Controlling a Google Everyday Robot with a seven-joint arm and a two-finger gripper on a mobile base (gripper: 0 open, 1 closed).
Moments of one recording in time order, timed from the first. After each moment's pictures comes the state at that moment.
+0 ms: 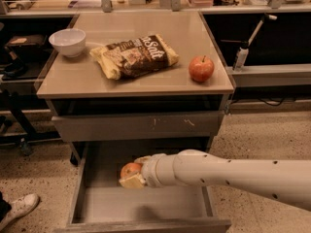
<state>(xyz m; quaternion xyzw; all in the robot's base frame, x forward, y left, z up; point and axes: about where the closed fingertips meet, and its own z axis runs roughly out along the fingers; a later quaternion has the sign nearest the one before) 0.470 0.074 0.581 -0.42 0.80 0.27 0.34</state>
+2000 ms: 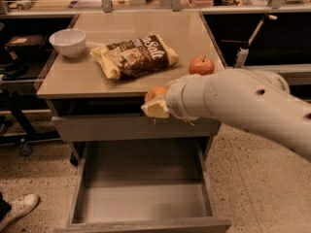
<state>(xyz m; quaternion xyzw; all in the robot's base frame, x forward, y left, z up) 0.541 -0.020 0.846 -0.39 0.80 0.08 0.44</state>
